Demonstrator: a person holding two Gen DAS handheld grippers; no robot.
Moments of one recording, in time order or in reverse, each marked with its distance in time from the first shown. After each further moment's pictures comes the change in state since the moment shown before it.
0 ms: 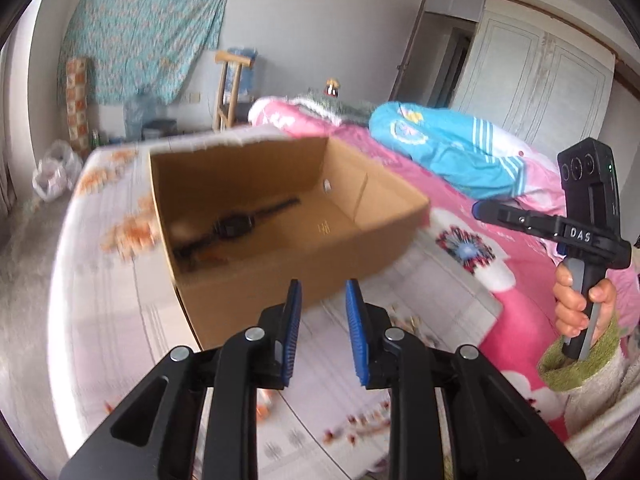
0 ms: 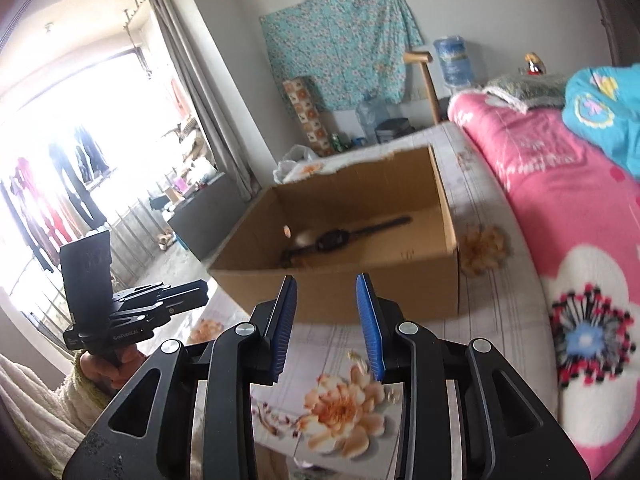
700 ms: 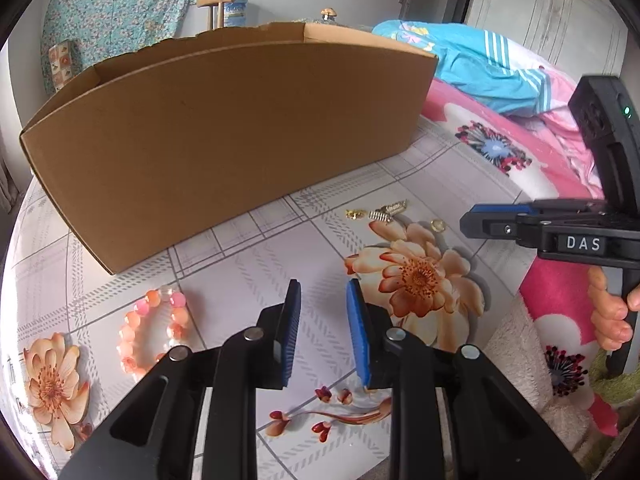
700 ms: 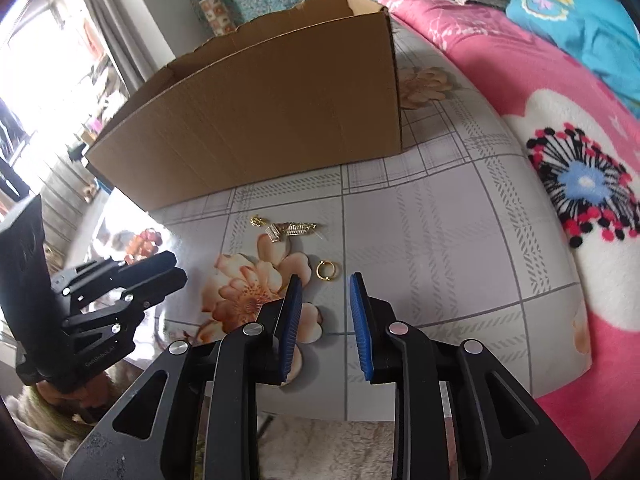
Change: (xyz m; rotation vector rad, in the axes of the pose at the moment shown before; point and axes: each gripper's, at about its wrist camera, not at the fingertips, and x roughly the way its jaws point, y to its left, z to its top) left arm 0.101 -0.046 -0.064 0.090 0.201 0.094; right arm 0.071 -0.017 -0.079 0.068 0.302 -0.291
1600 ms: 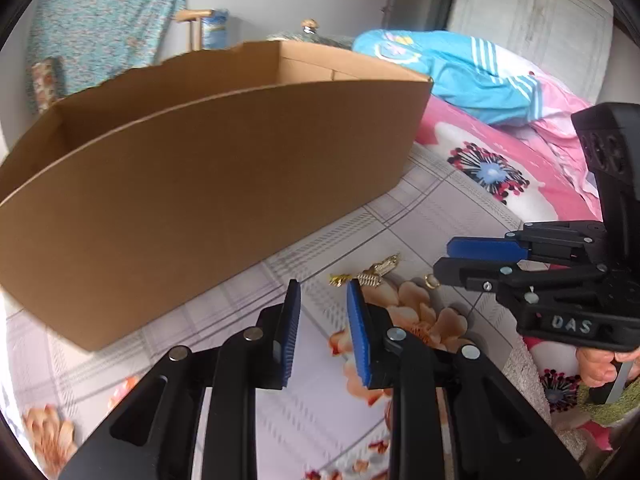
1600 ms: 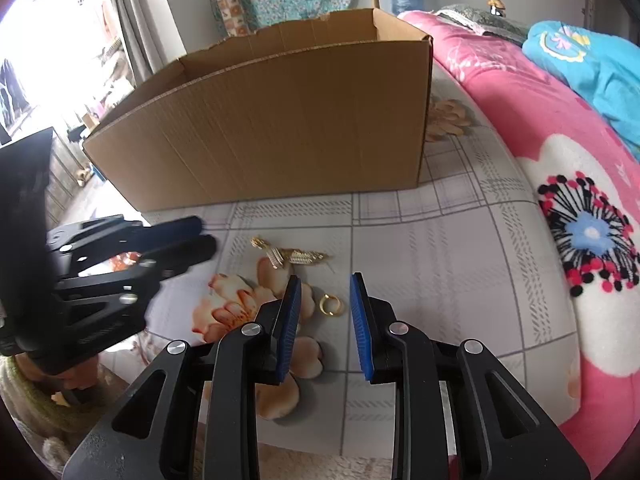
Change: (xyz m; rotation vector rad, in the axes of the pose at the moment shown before) left arm 0.023 -0.004 0.041 0.044 -0.040 -0.065; right arm 0.003 0.015 0.003 -0.086 -0.061 -0.024
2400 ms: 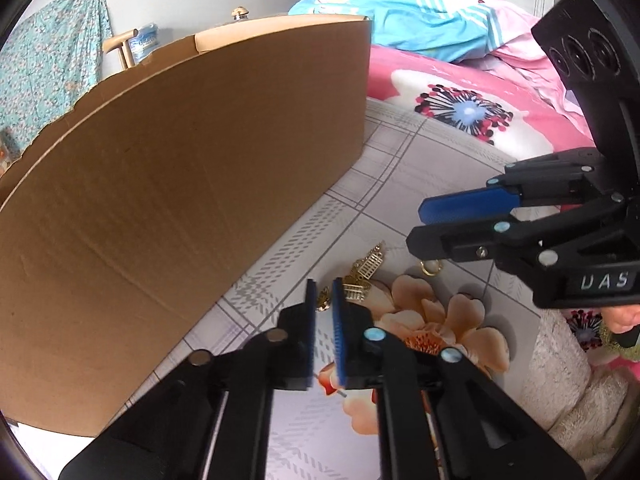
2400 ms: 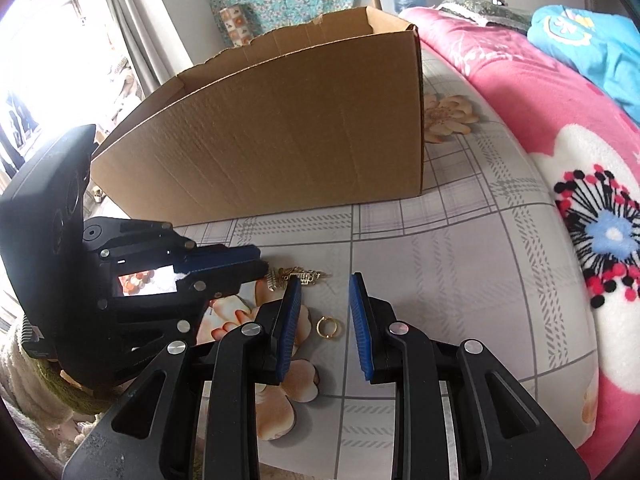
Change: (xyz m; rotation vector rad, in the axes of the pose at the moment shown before) left arm 0.035 -0.025 0.010 0.264 0.086 -0.014; right arm 0.001 -0.010 -0.008 0.047 -0.015 0.077
